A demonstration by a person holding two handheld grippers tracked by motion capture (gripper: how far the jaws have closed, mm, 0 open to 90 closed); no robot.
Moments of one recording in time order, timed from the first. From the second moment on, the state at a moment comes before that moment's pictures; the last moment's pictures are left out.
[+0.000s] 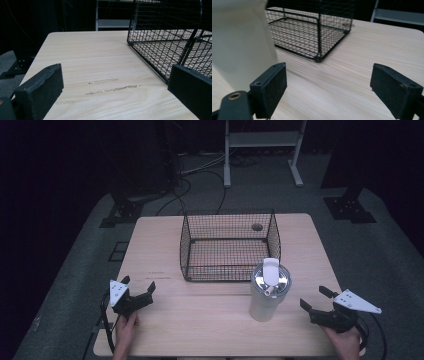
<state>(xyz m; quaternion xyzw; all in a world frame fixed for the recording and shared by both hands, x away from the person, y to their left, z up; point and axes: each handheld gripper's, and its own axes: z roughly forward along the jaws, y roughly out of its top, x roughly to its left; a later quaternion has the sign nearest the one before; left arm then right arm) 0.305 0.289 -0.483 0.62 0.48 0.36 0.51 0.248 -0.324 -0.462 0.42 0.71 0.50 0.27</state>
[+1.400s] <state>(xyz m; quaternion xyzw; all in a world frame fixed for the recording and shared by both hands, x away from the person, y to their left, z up) 0.304 0.289 -0.483 0.62 0.47 0.36 0.51 0.256 -0.233 -0.451 0.31 0.76 0.54 0.19</state>
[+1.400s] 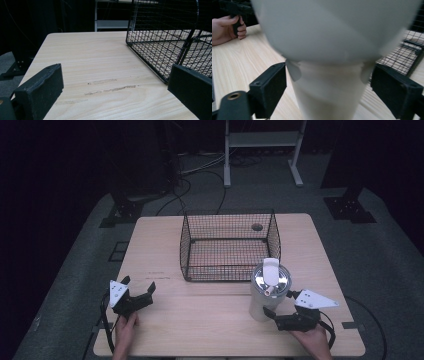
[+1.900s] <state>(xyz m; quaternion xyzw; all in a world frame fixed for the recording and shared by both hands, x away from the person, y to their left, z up) 0.304 0.289 -0.483 0.62 0.47 0.36 0.51 0.269 -0.213 -0.457 0.32 0.74 0.56 0.21</state>
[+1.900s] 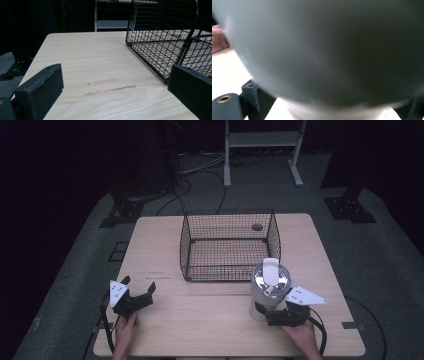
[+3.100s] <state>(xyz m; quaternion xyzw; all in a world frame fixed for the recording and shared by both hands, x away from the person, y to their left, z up) 0.304 0.289 -0.483 0.62 0.47 0.36 0.51 0.287 -0.151 -0.386 0.21 0.76 0.59 0.18</state>
